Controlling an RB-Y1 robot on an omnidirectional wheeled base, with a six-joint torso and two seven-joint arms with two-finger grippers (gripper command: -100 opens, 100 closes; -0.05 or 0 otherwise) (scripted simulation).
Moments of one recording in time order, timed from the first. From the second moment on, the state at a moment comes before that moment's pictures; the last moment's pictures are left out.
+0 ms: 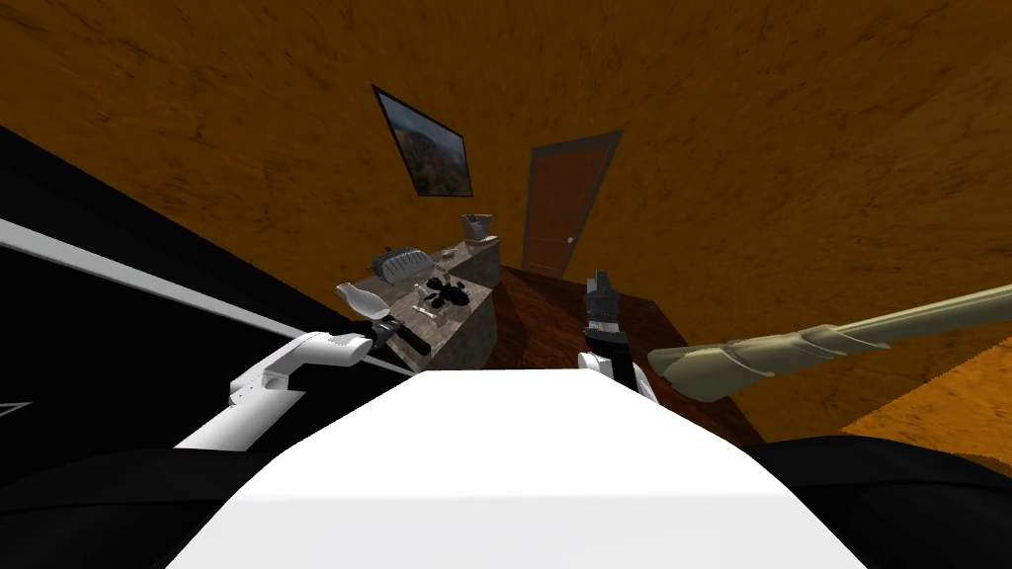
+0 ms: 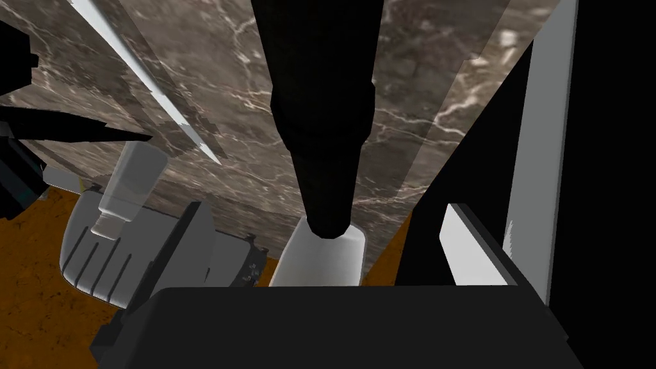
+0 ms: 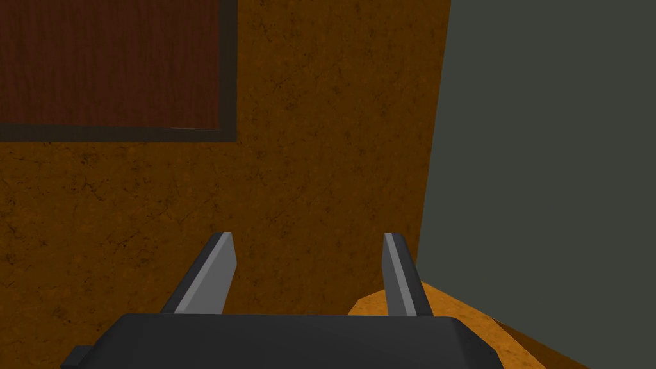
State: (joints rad) left arm 0.43 0.93 0.24 -1.92 0.50 1.01 -0.30; right arm 0.53 -0.02 -0.06 -2.28 0.07 -0.41 0.09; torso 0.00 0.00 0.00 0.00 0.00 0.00
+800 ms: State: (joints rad) left arm 0.33 1.00 0.16 -1.85 0.65 1.20 -0.36; right arm 0.53 -0.02 -0.06 -2.28 0.07 -0.41 0.09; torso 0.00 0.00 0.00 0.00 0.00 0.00
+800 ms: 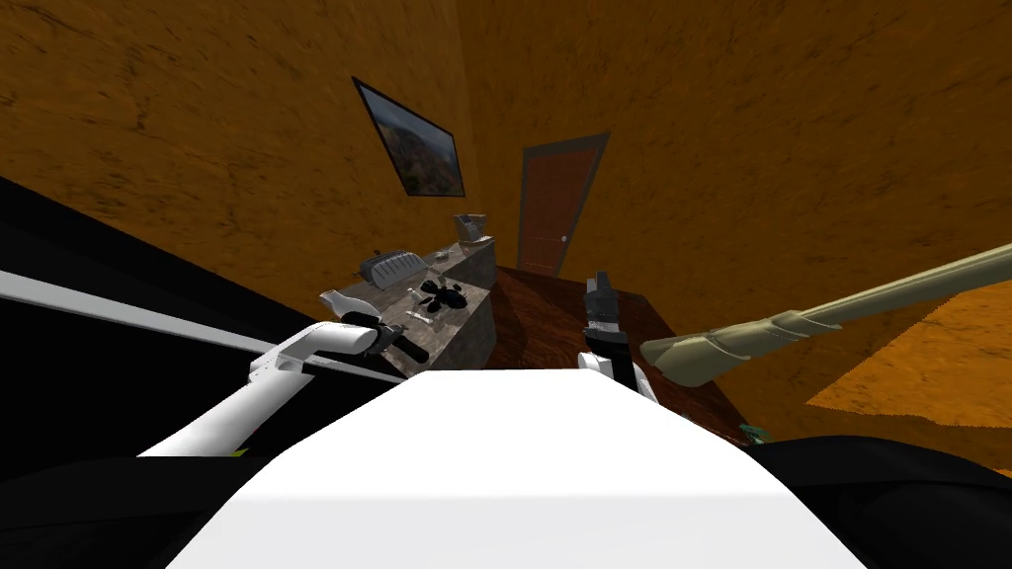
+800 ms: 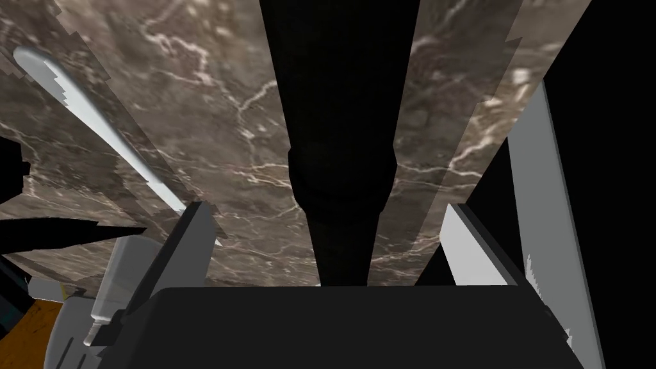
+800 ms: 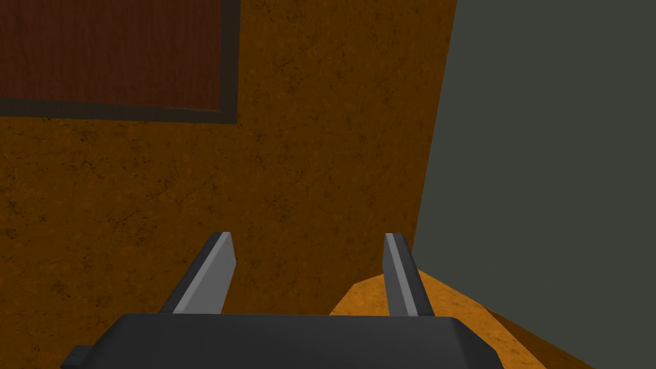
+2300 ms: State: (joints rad) left arm 0.30 0.99 0.21 -1.70 0.79 1.20 -0.64; right arm 0.53 -0.02 -0.06 -2.28 0.07 -0.41 0.09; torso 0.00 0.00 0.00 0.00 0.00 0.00
